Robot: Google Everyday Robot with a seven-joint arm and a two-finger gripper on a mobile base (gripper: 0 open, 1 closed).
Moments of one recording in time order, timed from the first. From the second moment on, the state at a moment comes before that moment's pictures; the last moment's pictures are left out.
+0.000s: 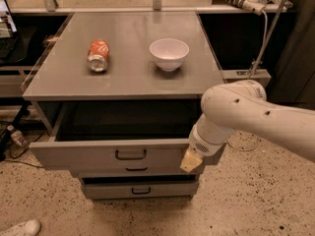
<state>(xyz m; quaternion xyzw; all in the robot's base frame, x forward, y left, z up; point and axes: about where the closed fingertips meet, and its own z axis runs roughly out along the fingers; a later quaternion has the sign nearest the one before) 0.489 -0.113 0.680 -0.51 0.85 0.04 0.12</state>
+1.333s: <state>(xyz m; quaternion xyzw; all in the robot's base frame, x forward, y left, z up) 0.489 -0.113 0.680 -0.51 0.85 0.04 0.12</state>
